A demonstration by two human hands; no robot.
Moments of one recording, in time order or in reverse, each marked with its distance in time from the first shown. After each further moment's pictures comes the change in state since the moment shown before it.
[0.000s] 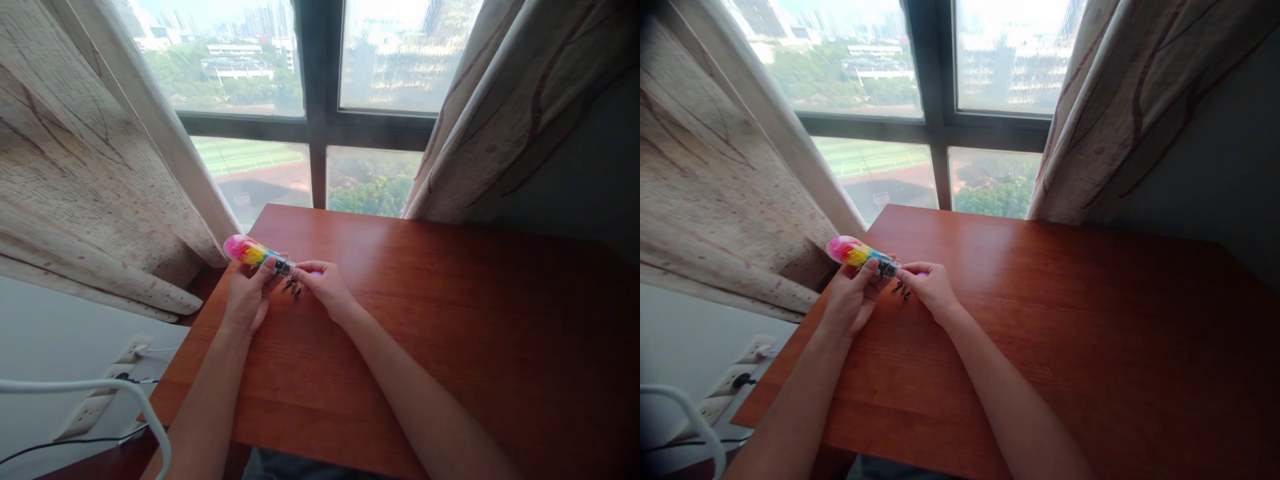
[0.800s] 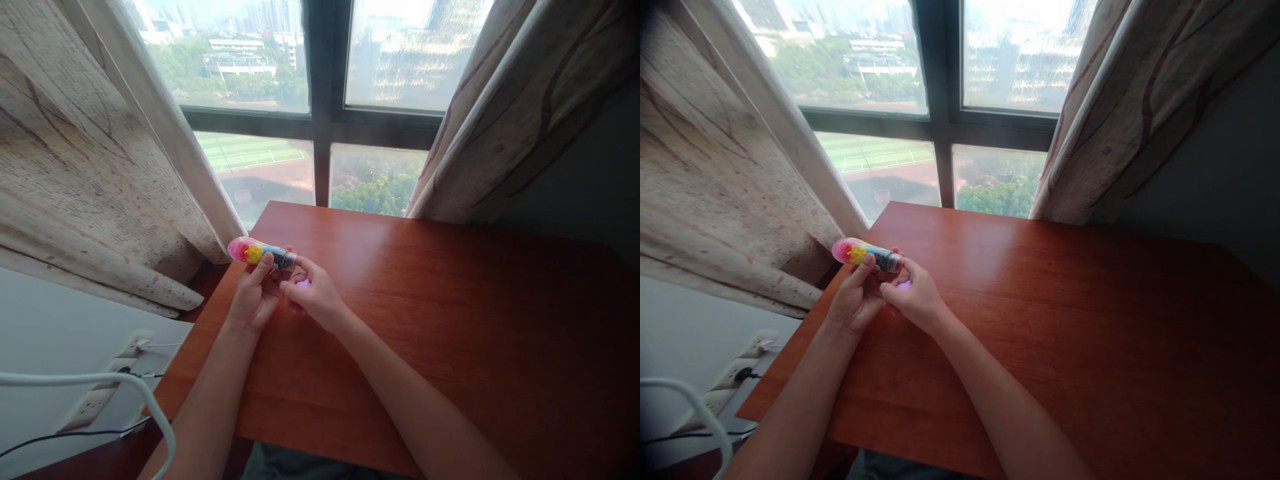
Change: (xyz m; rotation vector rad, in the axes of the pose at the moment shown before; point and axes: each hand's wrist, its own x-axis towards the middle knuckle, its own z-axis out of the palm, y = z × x) left_hand -0.001 -0.002 0.003 -0.313 -0.037 -0.162; right_hand -0.021 -0.010 0.027 0.007 -0.220 -0.084
